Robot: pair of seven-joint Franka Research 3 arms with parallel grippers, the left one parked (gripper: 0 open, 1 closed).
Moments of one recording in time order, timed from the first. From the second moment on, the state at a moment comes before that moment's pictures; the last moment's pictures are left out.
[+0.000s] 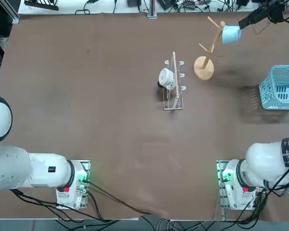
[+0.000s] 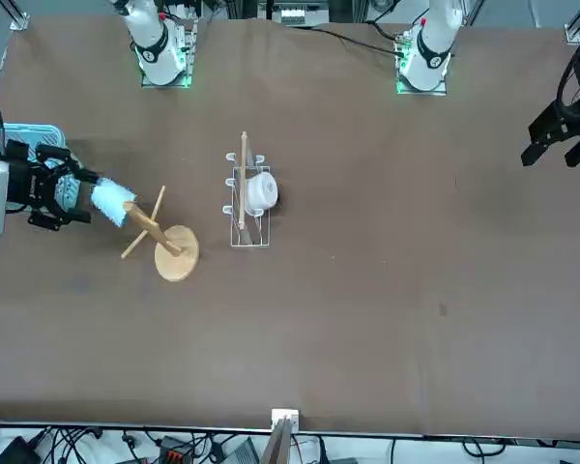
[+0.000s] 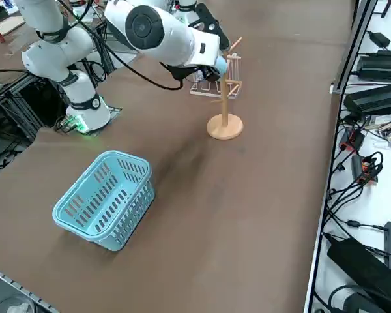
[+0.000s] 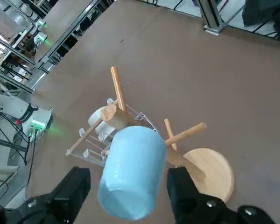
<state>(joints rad) -0.37 0.22 0.08 -1.74 0.81 1.59 -1.28</state>
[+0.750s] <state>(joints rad) -0.36 0.15 0.08 -1.58 0.50 1.55 -0.97</state>
